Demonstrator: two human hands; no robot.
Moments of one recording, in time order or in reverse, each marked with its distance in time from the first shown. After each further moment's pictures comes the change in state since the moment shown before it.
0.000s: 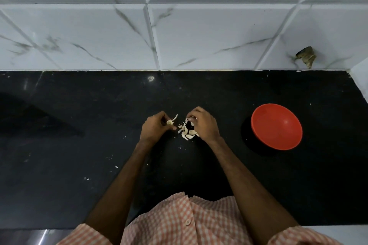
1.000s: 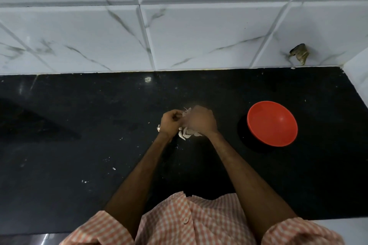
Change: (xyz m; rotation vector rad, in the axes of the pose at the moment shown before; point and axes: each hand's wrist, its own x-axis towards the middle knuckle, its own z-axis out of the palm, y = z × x) left_hand 0.017 0.043 0.056 -0.717 -0.027 -0.108; right_hand 0.009 0.012 -0.001 0.267 0.036 0.293
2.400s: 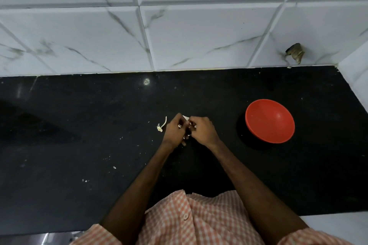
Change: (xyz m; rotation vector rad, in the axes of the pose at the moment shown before) left_hand -0.034 -0.008 0.011 0.216 -0.035 0.010; right_hand -0.040 0.001 -0.004 -0.227 -0.112 -0.154
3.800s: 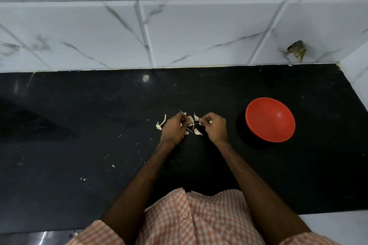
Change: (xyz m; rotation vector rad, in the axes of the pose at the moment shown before) left_hand 0.005 0.006 -0.002 0.411 0.042 0.103; right_hand -0.001 0.035 -0.001 0.311 0.275 0.228
